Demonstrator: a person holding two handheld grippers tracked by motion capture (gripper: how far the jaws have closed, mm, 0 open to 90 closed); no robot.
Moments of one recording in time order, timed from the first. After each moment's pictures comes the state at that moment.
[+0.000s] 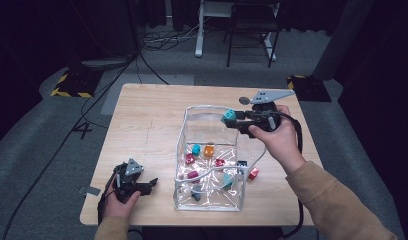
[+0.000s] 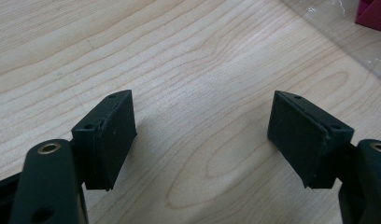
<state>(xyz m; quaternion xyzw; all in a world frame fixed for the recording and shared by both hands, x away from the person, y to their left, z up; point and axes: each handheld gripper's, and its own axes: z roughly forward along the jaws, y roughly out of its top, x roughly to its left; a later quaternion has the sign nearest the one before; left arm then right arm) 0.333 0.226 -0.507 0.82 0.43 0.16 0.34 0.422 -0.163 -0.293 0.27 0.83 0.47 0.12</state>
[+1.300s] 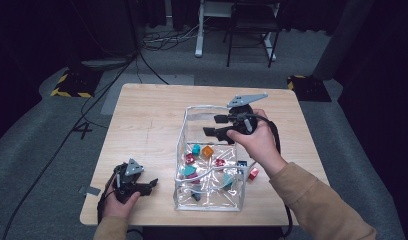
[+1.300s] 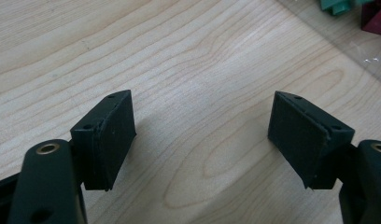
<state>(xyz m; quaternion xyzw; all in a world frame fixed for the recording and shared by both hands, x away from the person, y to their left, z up) 0.333 0.226 -0.507 0.82 0.42 0.16 0.35 0.424 -0.118 -0.311 0.28 0.84 0.47 0.07</state>
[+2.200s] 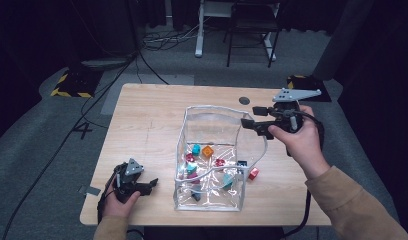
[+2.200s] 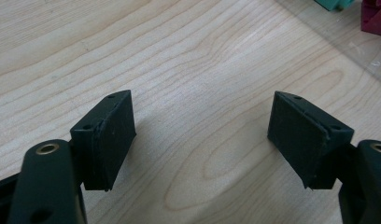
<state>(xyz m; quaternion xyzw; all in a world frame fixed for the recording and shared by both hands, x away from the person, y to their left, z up) 0.333 0.226 -0.507 0.82 0.42 0.16 0.35 0.405 -0.207 -0.273 0.31 0.81 0.47 0.14</state>
